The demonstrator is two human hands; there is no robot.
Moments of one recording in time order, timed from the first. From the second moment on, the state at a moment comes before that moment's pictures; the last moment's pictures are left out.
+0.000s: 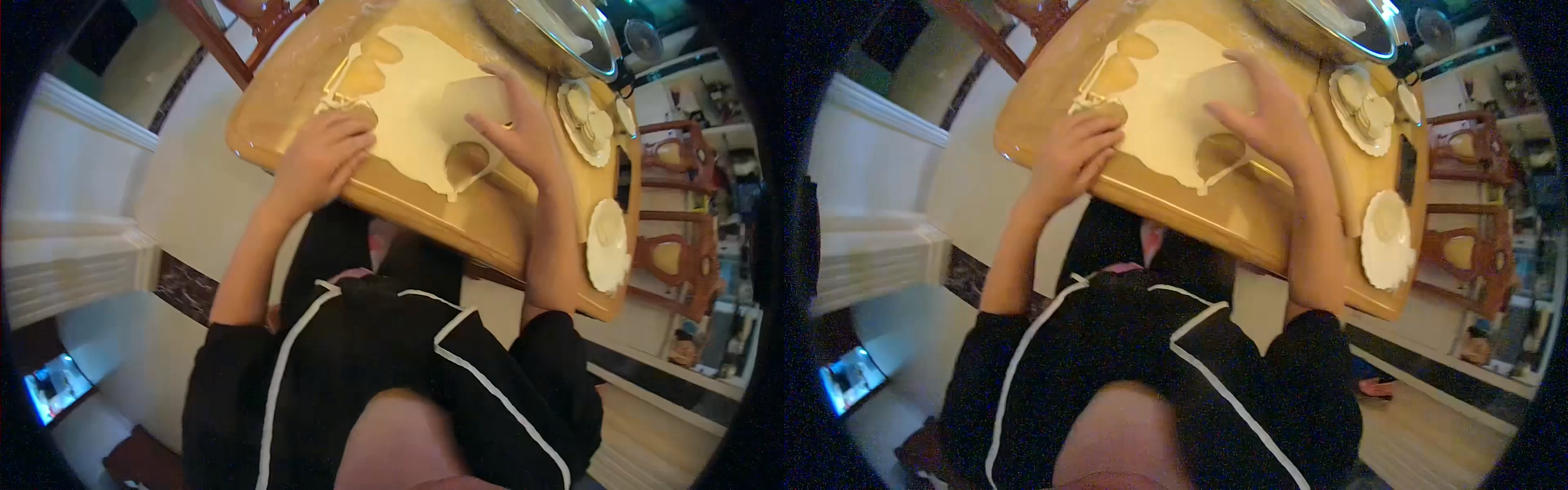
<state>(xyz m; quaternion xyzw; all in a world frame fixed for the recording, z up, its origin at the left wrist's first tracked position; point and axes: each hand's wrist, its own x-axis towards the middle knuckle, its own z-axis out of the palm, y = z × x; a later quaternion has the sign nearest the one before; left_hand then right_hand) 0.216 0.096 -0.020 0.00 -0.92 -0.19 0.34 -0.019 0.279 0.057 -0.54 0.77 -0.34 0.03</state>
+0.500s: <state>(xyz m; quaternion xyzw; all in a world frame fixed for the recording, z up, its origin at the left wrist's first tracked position) 0.220 0.090 -0.039 0.01 -0.88 -0.28 0.38 0.041 0.224 0.066 -0.69 0.72 -0.10 0.05</state>
